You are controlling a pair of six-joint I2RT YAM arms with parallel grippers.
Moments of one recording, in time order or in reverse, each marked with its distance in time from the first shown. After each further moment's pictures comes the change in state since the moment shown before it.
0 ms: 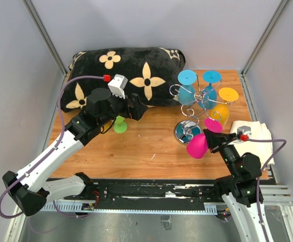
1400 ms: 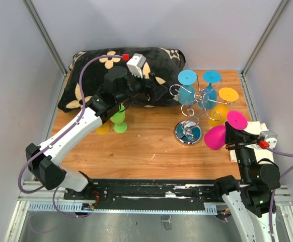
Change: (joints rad) left arm 0.000 0.314 0.272 0.156 0.192 -0.080; right arm 0.000 0.037 0.252 -0.076 0.274 -0.195
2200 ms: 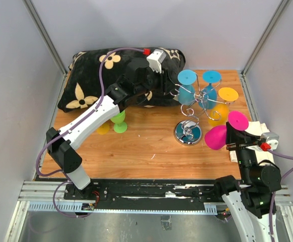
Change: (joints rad) left arm -0.070 0.272 0.314 -0.152 -0.067 0.035; right arm 0.000 -0.023 -0.001 0.013 -0.002 -0.004
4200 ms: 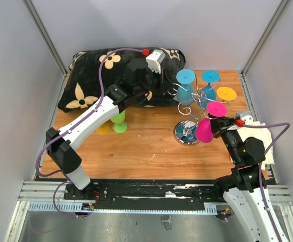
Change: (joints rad) left arm 0.005 -0.006 -0.029 0.032 0.014 0.002; right arm 0.000 0.302 -0.045 0.200 -0.190 -0.074
